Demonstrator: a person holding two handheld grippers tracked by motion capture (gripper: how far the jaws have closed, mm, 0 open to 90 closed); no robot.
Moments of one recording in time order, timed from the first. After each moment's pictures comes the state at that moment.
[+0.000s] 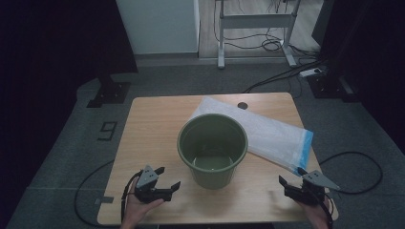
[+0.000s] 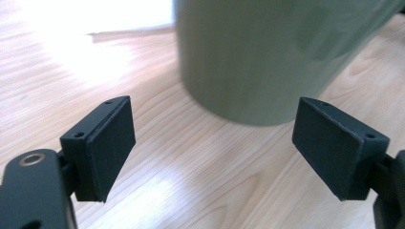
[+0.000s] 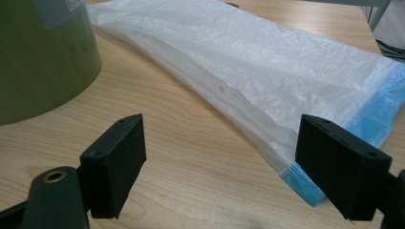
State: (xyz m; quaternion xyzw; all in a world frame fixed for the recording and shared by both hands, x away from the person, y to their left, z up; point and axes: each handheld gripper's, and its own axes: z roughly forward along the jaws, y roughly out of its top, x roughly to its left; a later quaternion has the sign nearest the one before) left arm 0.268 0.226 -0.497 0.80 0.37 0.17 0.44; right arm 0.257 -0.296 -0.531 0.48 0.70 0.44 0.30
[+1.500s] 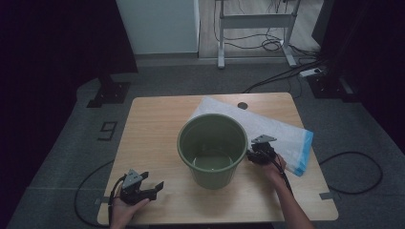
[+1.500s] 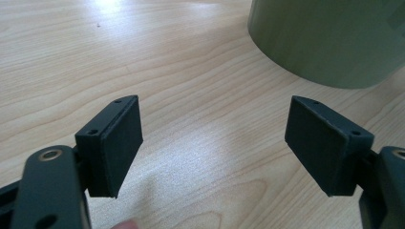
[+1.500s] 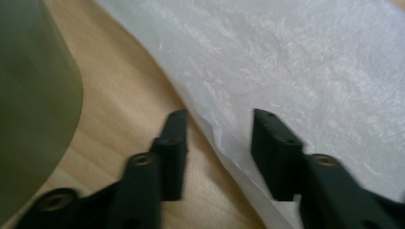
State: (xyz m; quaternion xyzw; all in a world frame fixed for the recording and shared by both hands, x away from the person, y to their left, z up) left arm 0.269 0.271 -0.526 0.78 0.44 0.17 0.42; right arm 0.405 -0.192 -0.545 0.45 0.79 0.35 0.22
